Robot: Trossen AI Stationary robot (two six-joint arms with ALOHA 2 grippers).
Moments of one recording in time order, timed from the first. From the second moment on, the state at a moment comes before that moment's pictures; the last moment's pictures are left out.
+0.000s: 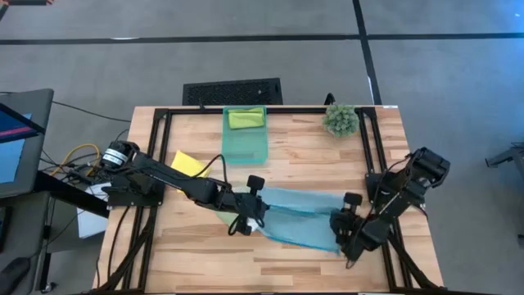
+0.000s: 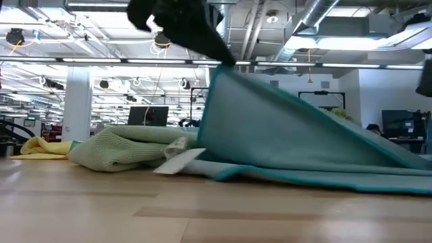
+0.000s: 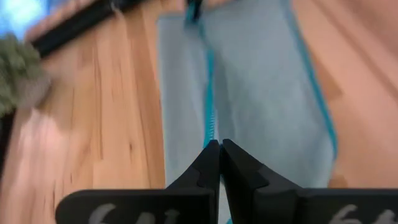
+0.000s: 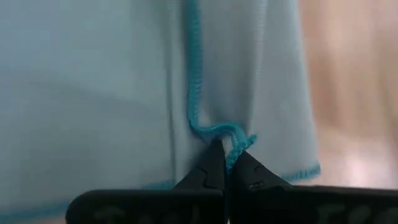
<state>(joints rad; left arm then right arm) -0.30 1.70 1.18 -0.18 -0.29 0.25 0.90 1.69 0.74 -0.91 0.48 1.09</state>
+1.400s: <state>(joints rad) -0.29 1.70 1.18 -0.17 -0.45 0.29 0.88 1.61 0.71 -1.04 0.56 1.35</state>
